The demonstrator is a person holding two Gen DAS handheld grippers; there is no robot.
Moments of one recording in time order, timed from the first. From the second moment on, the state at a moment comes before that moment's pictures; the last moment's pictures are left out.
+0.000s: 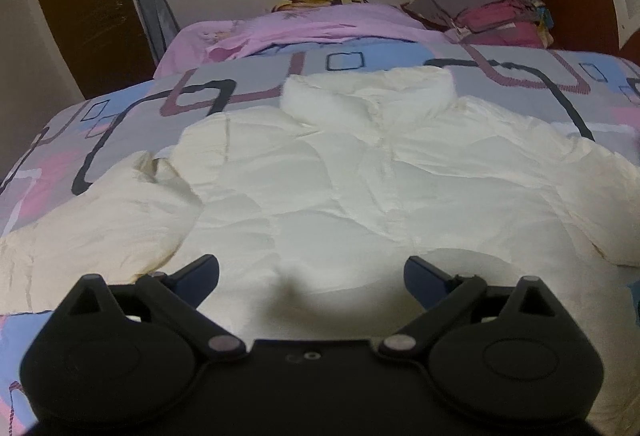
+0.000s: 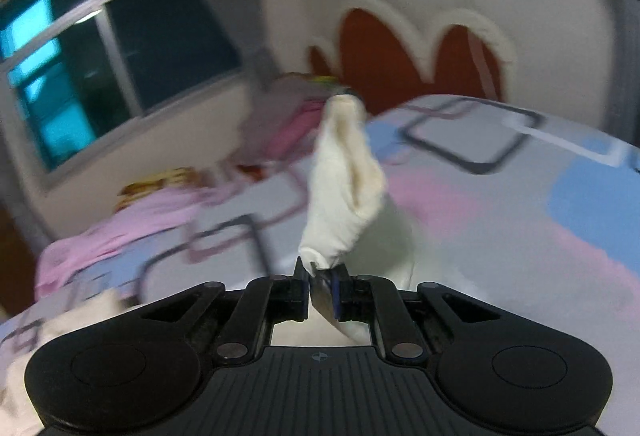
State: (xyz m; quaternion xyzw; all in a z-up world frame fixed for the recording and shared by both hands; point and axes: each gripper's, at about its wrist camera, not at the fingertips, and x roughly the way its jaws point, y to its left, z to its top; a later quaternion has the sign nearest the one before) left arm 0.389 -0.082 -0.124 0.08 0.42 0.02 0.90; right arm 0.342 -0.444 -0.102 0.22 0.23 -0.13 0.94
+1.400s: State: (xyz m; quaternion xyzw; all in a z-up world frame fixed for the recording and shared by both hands) left arm 0.467 -0.011 -0.193 -0.09 0.47 -0.10 0.87; right arm 0.326 -0.316 -0.162 0.06 0.33 -0.08 0.94
